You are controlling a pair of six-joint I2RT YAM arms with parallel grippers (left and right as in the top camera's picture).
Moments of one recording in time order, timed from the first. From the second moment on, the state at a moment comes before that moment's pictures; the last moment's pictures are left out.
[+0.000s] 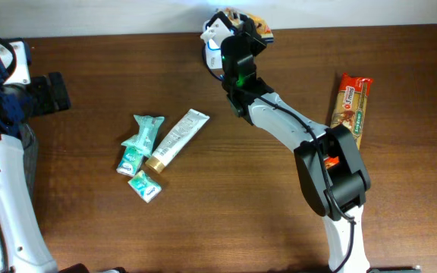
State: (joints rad) left arm 0.31 1.53 1.77 -1.10 0.00 0.11; right arm 0.48 2.21 1.65 0.40 0.73 -0.93
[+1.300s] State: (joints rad) left arm 0.31 1.53 1.77 -1.10 0.00 0.11; right arm -0.40 1.99 2.07 -1.39 -0.33 0.12
